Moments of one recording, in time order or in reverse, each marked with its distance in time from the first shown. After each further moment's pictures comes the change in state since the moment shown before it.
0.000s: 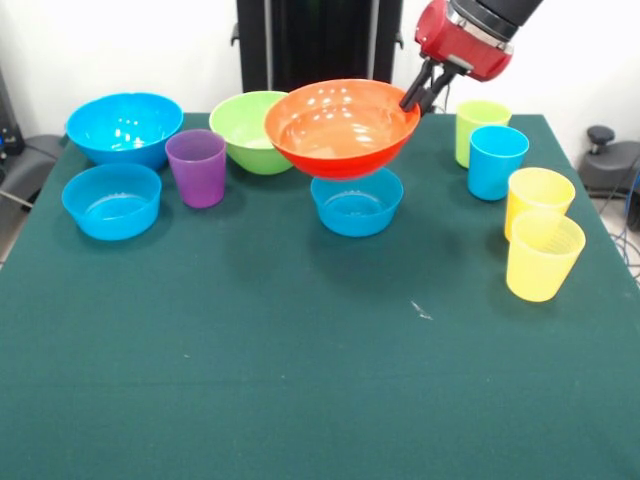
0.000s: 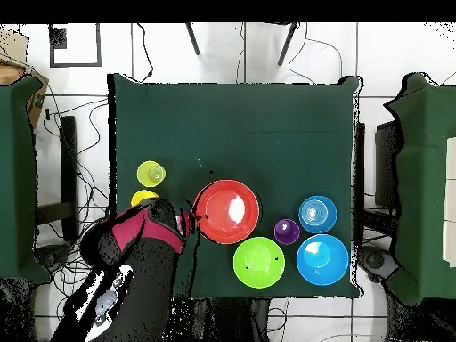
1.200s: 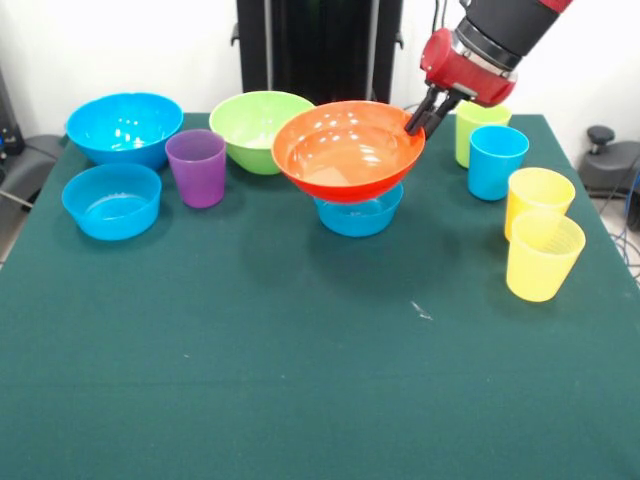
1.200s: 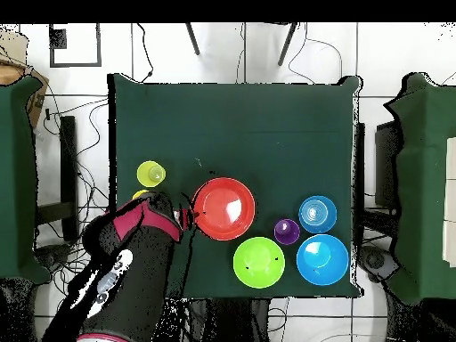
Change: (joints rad) arm 0.008 0.085 -0.005 -0.051 0.038 0.000 0.000
